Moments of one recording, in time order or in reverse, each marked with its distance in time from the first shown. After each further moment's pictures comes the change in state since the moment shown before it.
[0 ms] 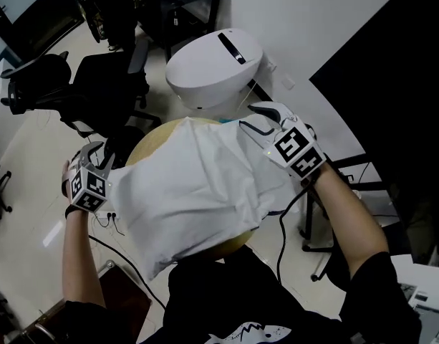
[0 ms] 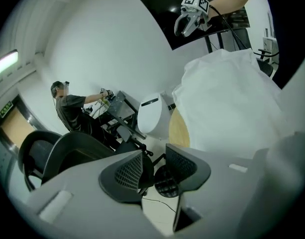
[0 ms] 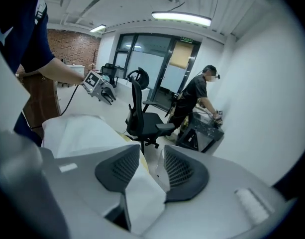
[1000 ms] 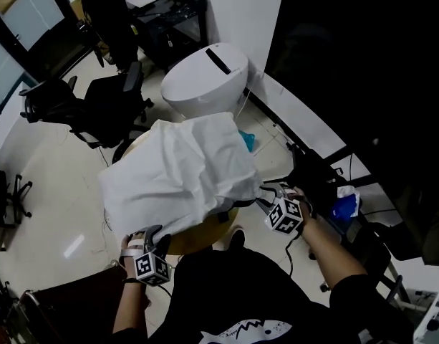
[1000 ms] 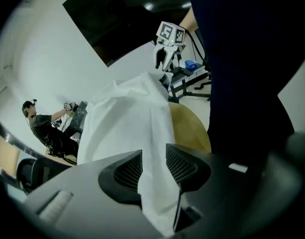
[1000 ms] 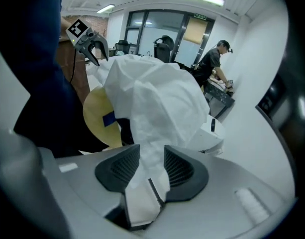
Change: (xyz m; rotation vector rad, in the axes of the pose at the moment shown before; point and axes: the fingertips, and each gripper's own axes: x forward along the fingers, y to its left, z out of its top) left arm -0.103 -0.371 0.129 0.137 0.048 -0.213; right arm -0.122 0.157 -0.321 -0.065 0.268 0.119
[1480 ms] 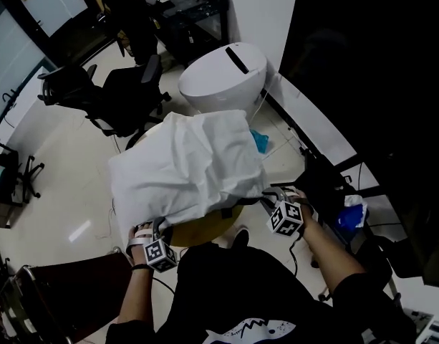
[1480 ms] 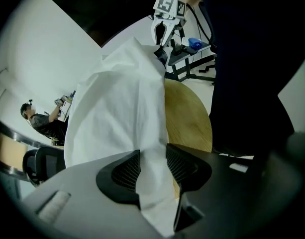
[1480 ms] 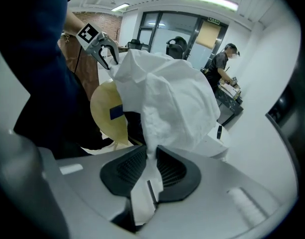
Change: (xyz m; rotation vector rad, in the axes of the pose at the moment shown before) left arm 0.034 -0.023 -0.034 0.005 0.198 0.038; right arm 0.011 0.013 -0.007 -0.108 -0.025 0.043
